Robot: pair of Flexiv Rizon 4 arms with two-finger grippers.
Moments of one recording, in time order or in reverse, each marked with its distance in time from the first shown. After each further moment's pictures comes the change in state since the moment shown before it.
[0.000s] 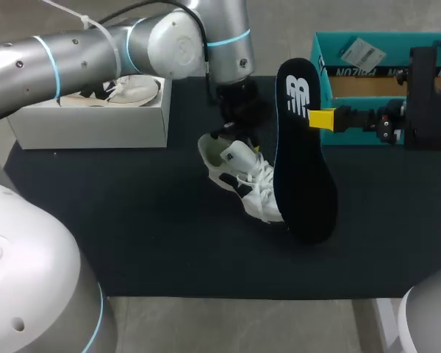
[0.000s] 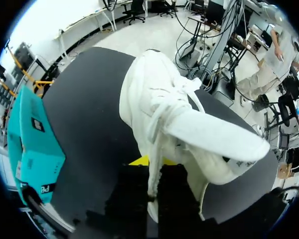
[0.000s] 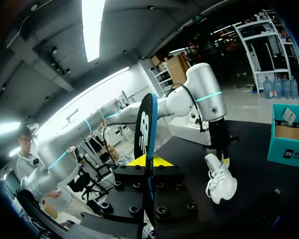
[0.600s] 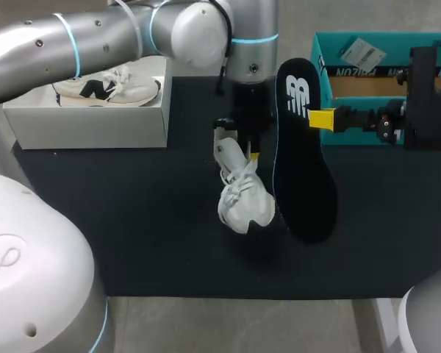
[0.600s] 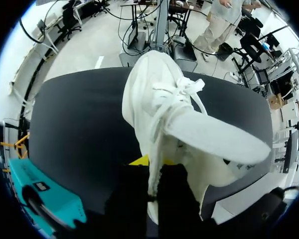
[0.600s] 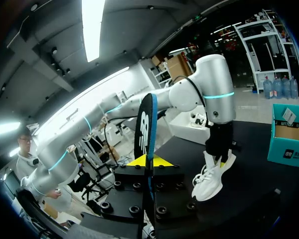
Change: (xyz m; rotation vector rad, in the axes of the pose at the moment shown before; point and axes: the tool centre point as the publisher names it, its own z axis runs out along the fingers) left arm 0.004 -0.006 -0.002 -0.136 0.209 0.487; right arm 0.000 0.000 0.000 0.000 0.000 0.000
